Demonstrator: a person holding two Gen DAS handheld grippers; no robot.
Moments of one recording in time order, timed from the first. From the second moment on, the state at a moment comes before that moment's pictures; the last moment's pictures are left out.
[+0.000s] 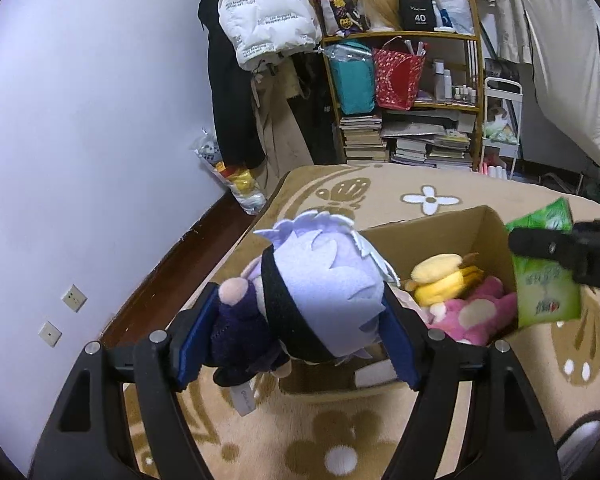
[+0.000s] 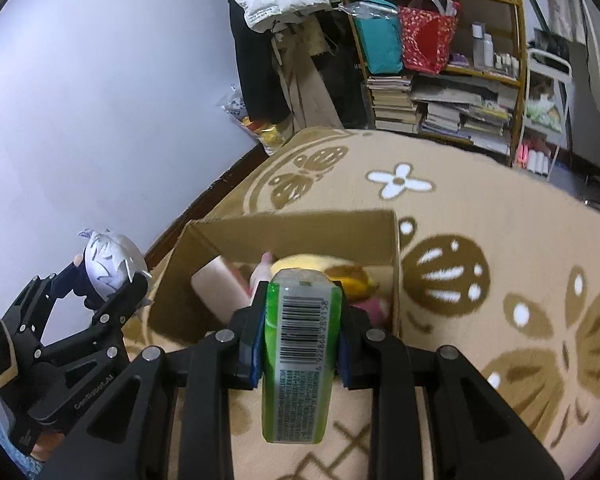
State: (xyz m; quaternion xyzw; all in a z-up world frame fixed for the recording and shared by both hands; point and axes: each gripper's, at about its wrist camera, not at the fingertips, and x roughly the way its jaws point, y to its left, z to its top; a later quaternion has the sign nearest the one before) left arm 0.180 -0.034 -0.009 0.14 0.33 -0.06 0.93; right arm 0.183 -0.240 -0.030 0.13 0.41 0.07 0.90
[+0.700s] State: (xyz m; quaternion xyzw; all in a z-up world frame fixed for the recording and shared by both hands) left arm 0.209 -0.052 -0.056 0.14 0.36 -0.09 0.92; right arm 0.221 -0.232 -0.069 0.10 0.43 0.08 0.89
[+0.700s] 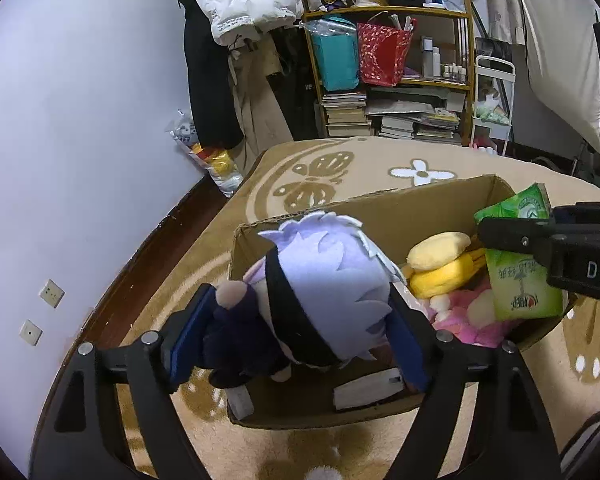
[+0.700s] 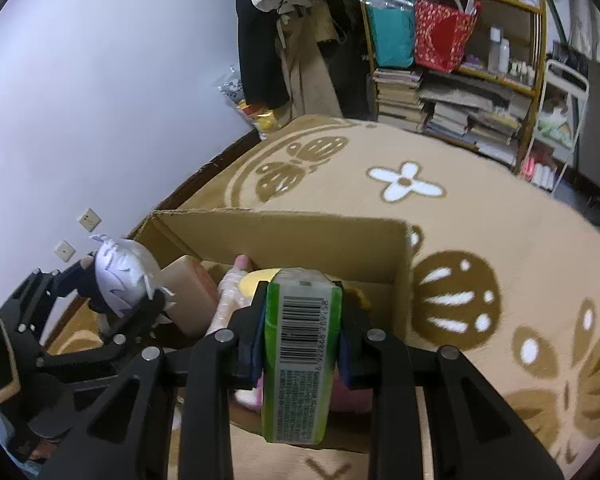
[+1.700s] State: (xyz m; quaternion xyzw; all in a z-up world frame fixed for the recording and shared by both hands) left arm 0.189 -0.043 -0.038 0.13 0.35 -0.07 0.93; right arm 0.186 -0.237 -0.038 0.12 0.39 0.04 0.91
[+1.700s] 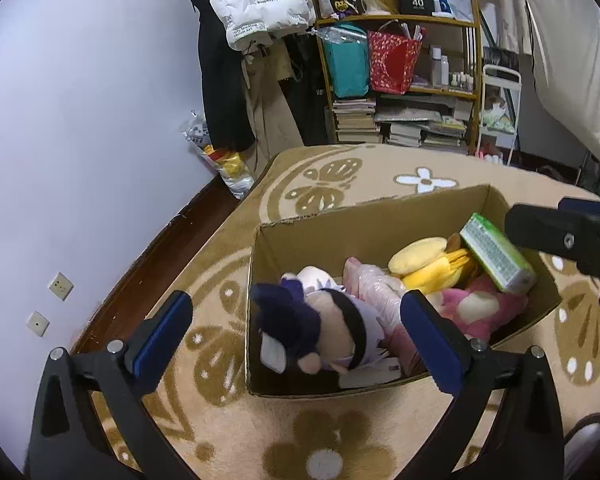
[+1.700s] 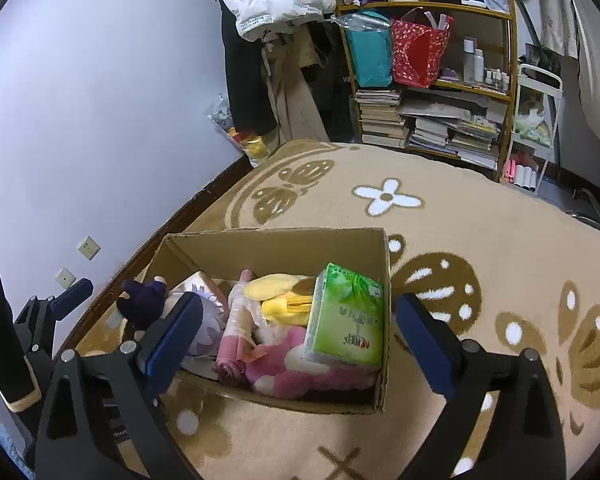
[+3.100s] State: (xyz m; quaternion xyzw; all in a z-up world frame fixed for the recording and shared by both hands) left arm 0.030 0.019 0.043 0.08 0.25 -0.04 0.96; right arm 0.035 -0.217 0.018 0.09 0.31 0.05 0.95
